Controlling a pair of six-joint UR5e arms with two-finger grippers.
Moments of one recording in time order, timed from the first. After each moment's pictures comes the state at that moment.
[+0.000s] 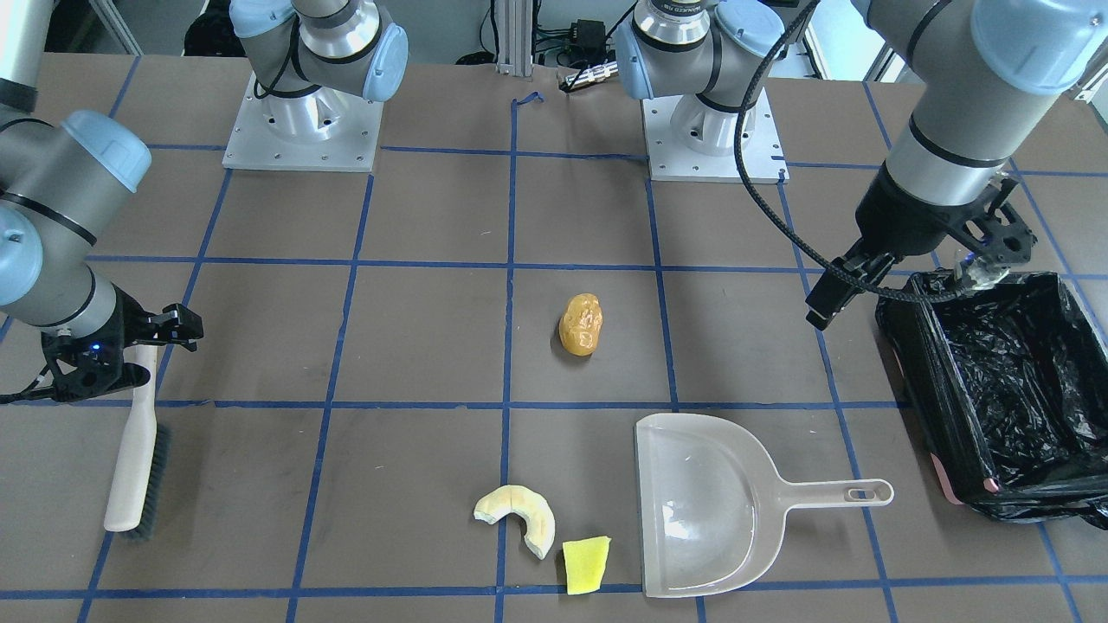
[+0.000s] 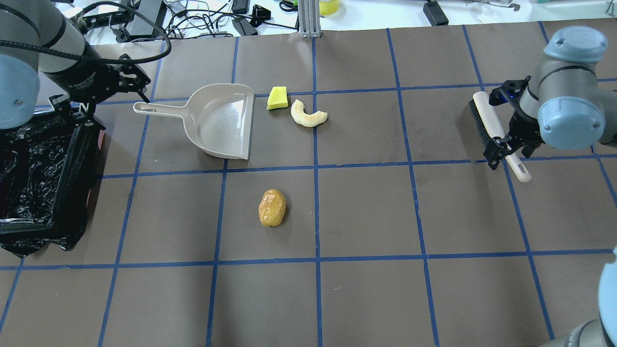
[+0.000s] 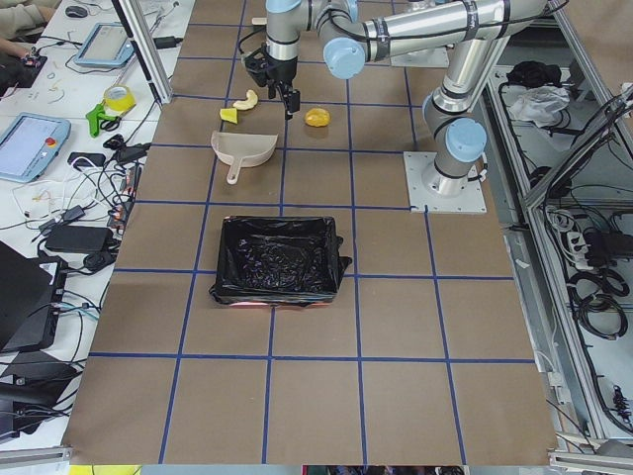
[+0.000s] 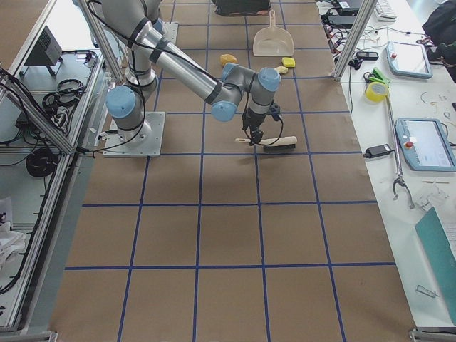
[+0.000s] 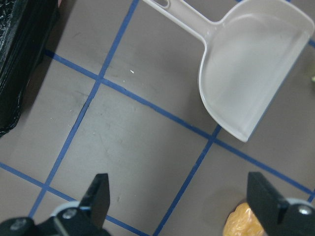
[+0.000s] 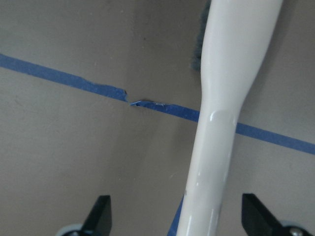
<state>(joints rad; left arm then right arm) -1.37 -1.63 -1.69 -1.31 1.58 -0.54 1.21 -1.27 1.90 -2.07 -1.70 -0.64</state>
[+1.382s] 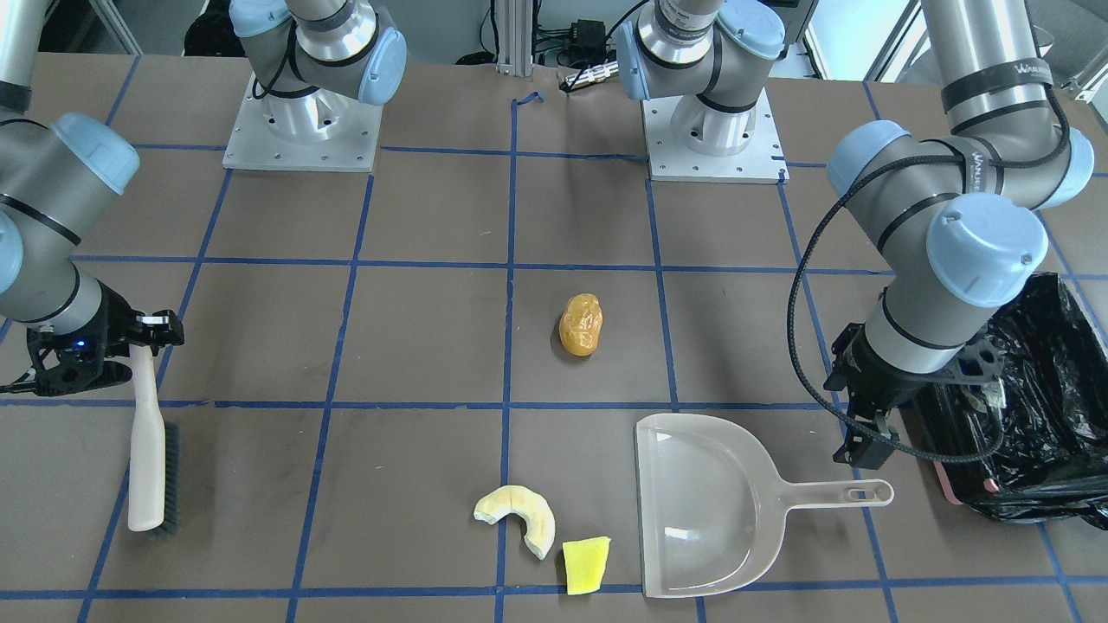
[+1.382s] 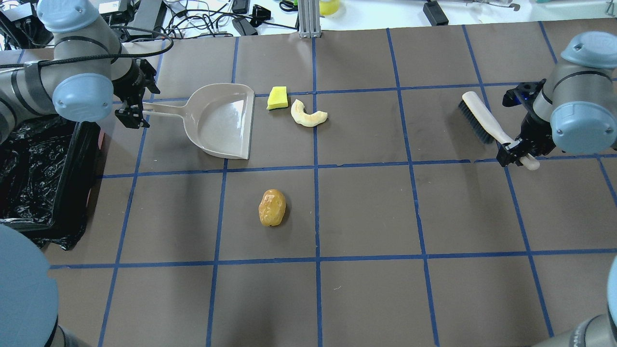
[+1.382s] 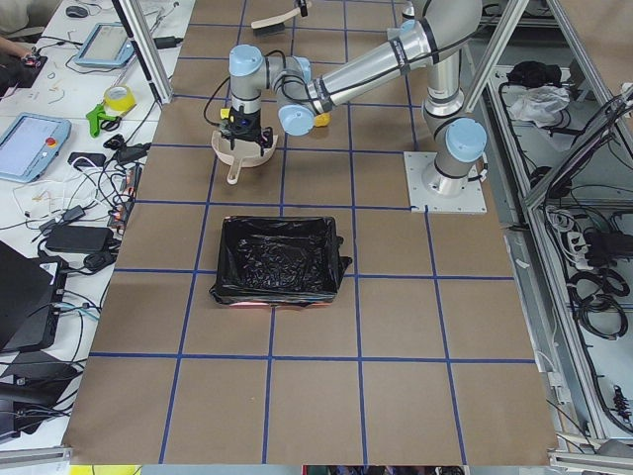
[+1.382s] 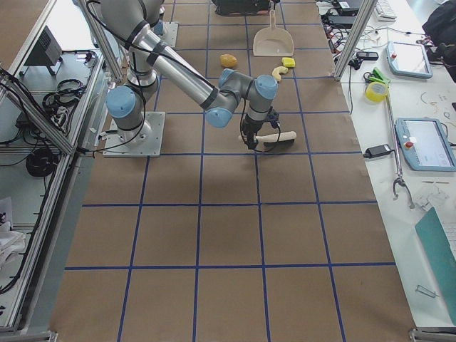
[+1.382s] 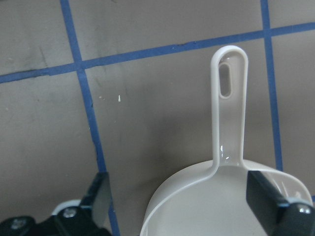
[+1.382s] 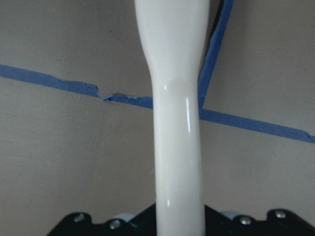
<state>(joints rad) -1.37 -1.96 -1.63 -0.99 1.62 -1.22 1.18 -1.29 1.89 -2.07 -1.68 -0.59</state>
